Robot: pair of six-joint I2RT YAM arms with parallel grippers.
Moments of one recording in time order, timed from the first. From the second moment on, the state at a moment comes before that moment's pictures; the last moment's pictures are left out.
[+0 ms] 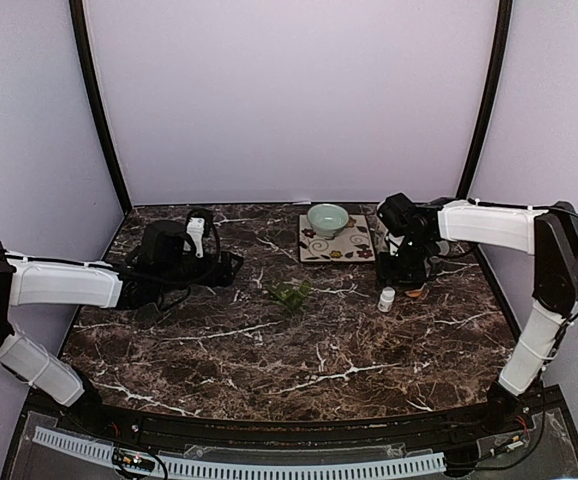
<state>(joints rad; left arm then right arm) -0.64 1.43 0.72 0.24 -0.08 -0.33 0.53 1.74 1.27 -0.84 0.03 0.55</state>
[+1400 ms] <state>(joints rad) -0.64 1.44 0.73 0.24 -0.08 -0.33 0.52 1.78 1.25 -0.83 0.00 0.51</state>
